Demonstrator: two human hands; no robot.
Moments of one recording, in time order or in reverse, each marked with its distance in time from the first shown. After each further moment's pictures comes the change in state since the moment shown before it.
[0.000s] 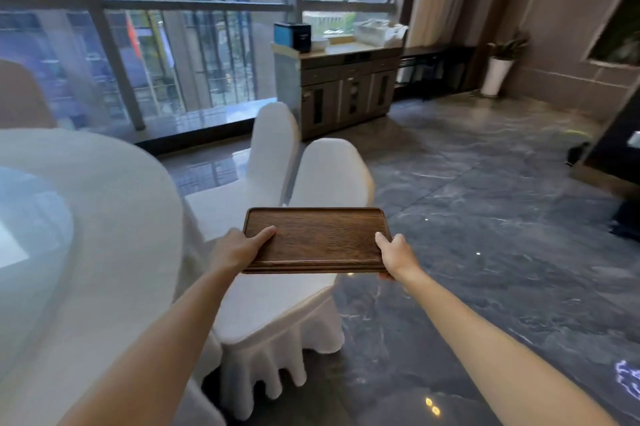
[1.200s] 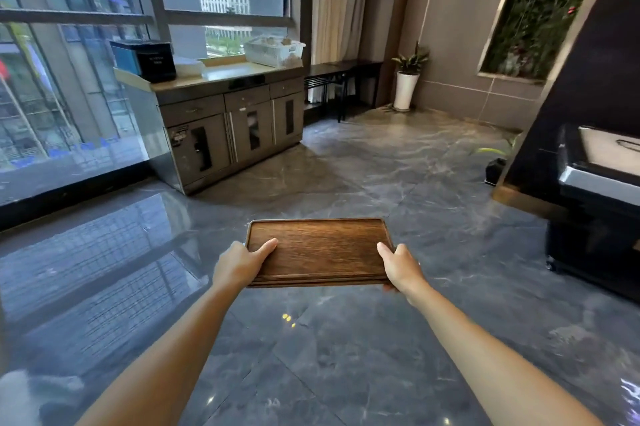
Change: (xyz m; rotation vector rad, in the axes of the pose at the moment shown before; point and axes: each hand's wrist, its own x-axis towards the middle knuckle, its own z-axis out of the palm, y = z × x) left_hand 0.513 0.488 0.410 0.045 -0.134 0.163; right_hand 0.688 -0.048 -0.314 -0.045 0.274 0.107
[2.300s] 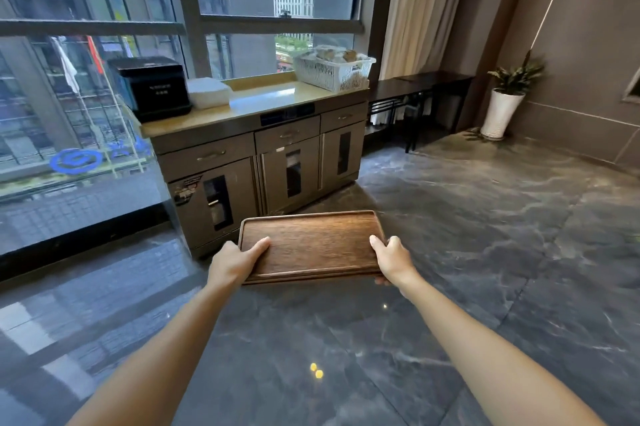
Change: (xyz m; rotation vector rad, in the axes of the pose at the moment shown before) left_hand 0.792 0.216 0.019 -0.146 0.183 -0.186; right_hand 0.770 -0.377 0.208 0.030 -0.217 -0.136
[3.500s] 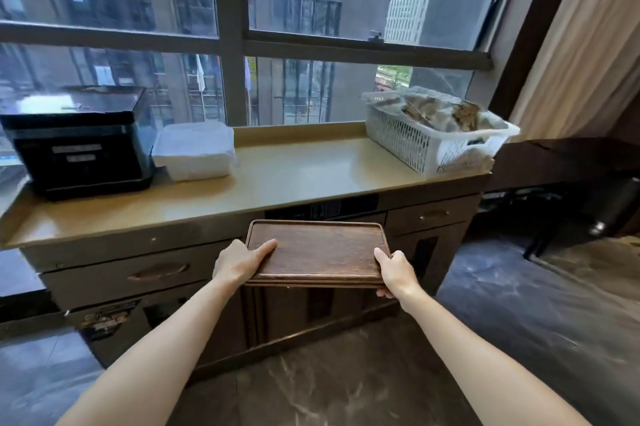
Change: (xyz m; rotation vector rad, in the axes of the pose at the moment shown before) left_hand 0.777 0.314 0.154 -0.011 0.220 -0.180; right_hand 0.871 -0.304 0.146 -0.096 -0.288 -0.137
